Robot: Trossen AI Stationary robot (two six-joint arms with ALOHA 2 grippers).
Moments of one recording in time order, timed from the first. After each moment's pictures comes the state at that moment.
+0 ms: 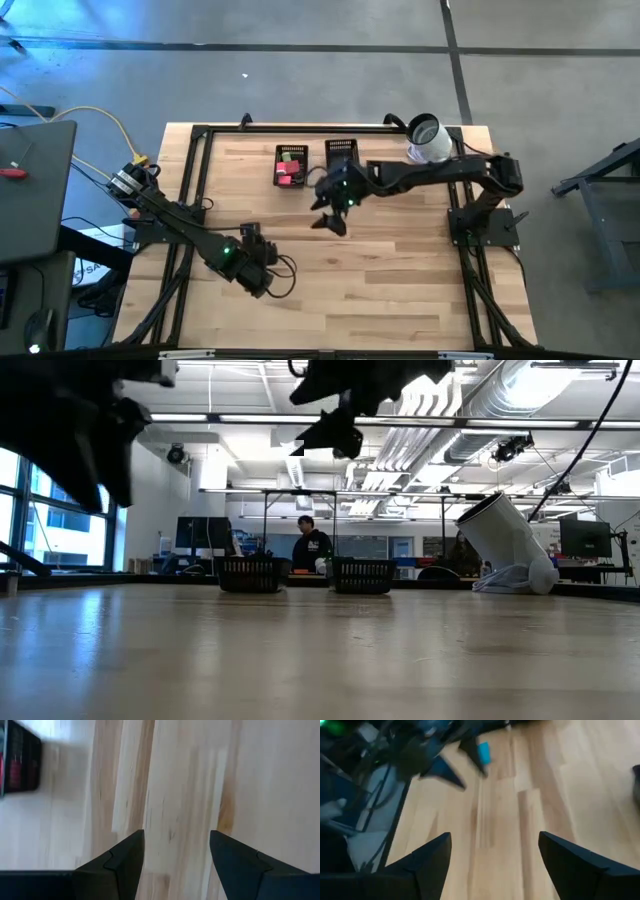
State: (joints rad) left arm -0.59 1.55 1.11 -0.94 -0.45 -0.66; right arm -0.07 1.73 1.33 -0.25 -0.35 0.24
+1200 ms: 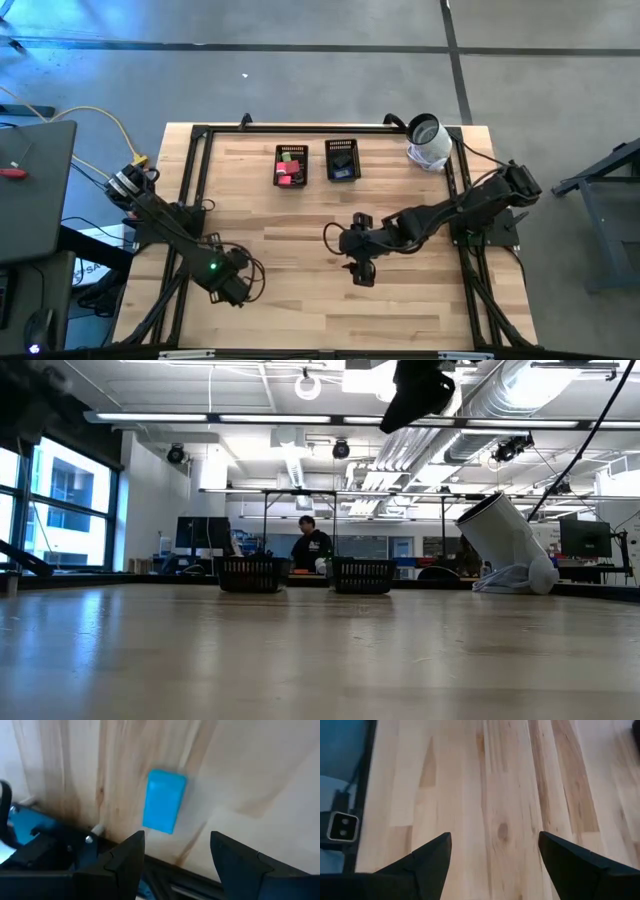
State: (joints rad) left arm -0.74 1.55 1.08 -1.28 0.03 -1.05; right arm 0.35 1.63 1.33 -0.62 0.14 0.40
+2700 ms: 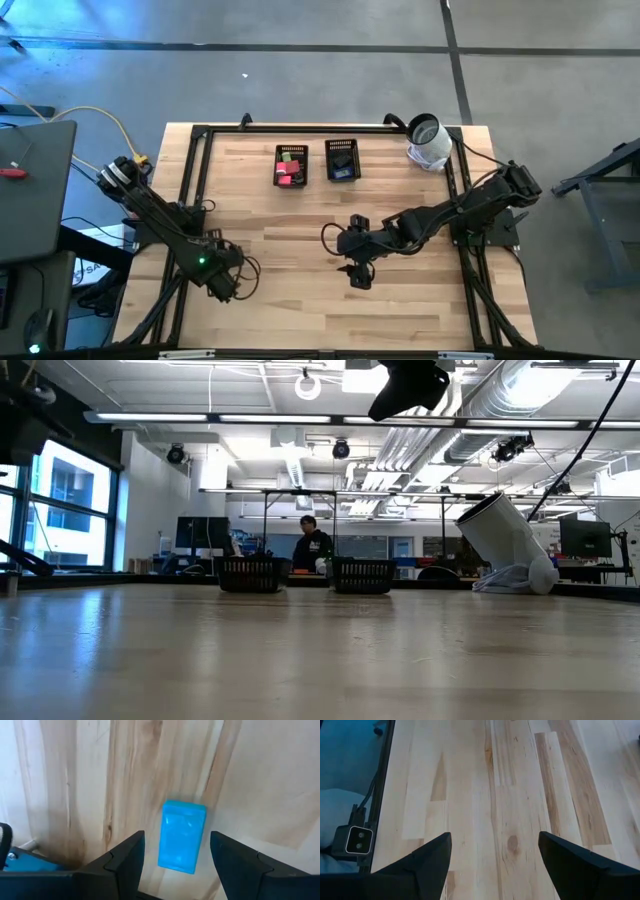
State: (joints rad) left arm -0.79 1.43 0.87 -1.08 -0.13 -1.01; right arm 0.36 1.63 1.33 -0.55 0.14 0.41
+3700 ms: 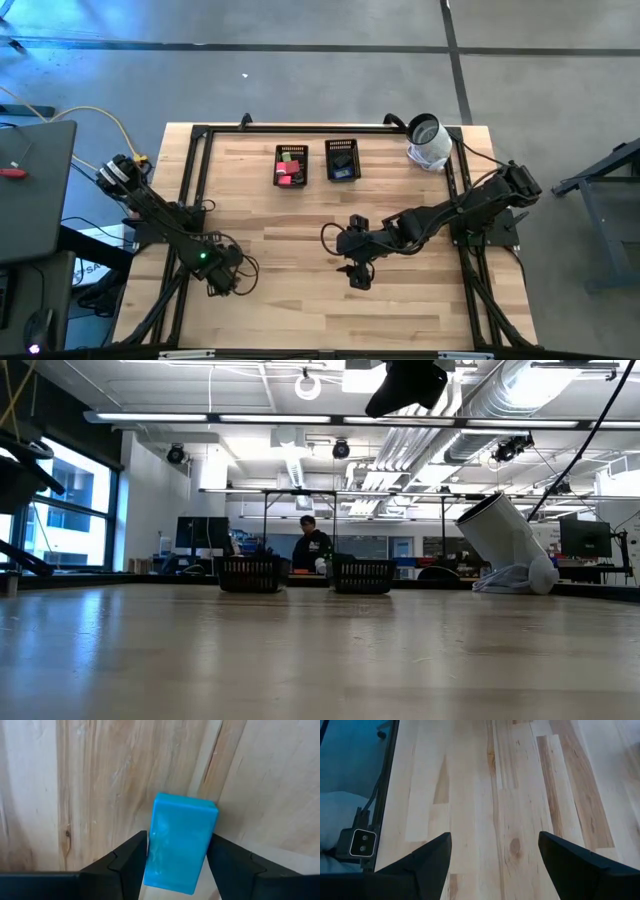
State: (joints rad) left arm -0.77 1.43 0.68 -0.83 -0.03 -1.02; right arm 0.36 1.63 1.33 -0.53 0.13 0.41
